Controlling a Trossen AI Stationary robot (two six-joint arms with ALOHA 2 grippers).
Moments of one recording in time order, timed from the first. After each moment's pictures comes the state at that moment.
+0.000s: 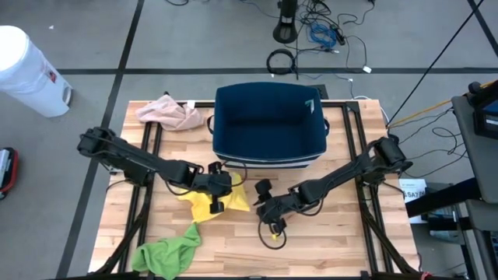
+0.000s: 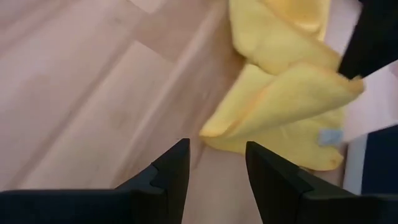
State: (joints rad) left arm -0.25 1.46 0.85 -0.30 -0.17 -0.29; right arm 0.38 1.82 1.10 -0.08 0.26 -0.24
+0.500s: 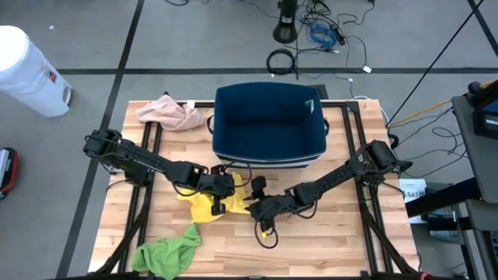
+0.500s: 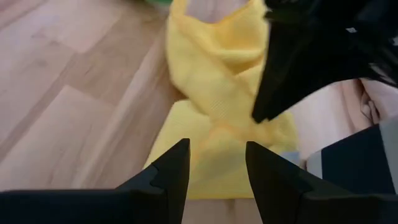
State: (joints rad) left arm -0.23 1.53 0.85 -0.27 -0.08 -0.28; right arm 0.36 1.90 1.10 0.16 0.40 -0.23
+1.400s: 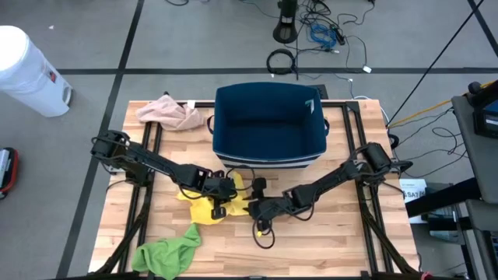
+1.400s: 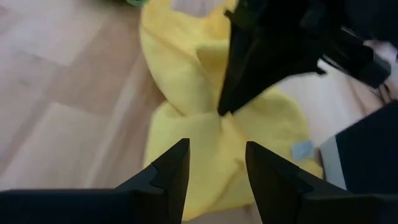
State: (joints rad) left arm -0.23 1.61 0.85 -0.27 0.03 -0.35; right arm 0.36 1.95 1.10 0.21 0.44 -0.12
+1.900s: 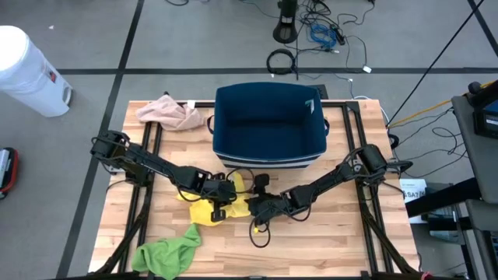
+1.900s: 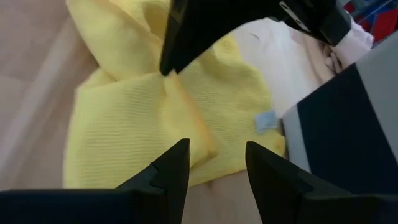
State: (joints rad) left arm -0.26 1.61 0.85 -0.24 0.03 -0.36; right arm 0.36 1.99 1.10 0.19 0.59 -0.12
